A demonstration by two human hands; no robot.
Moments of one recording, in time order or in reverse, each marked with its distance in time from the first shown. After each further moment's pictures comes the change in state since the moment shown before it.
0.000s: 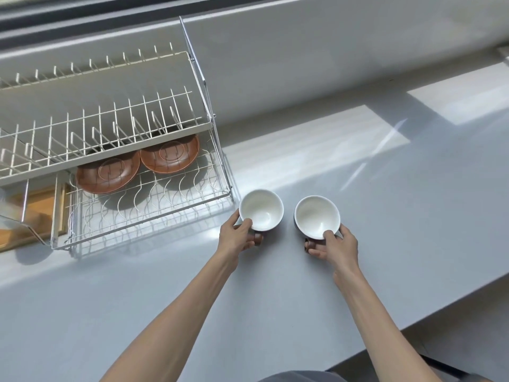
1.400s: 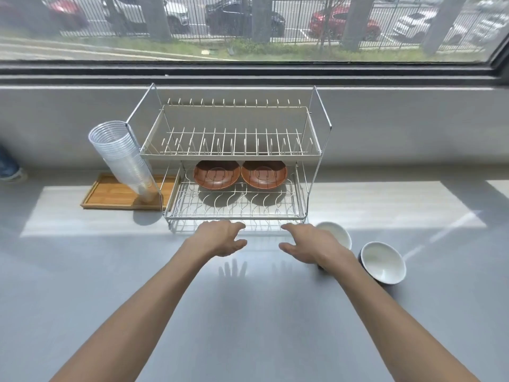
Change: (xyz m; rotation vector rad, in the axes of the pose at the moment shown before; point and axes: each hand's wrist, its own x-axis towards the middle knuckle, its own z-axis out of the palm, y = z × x) left_hand -0.096 0.056 -0.187 1.535 0.127 0.223; right_hand -0.116 -0.069 0.162 -1.693 -0.673 -0.863
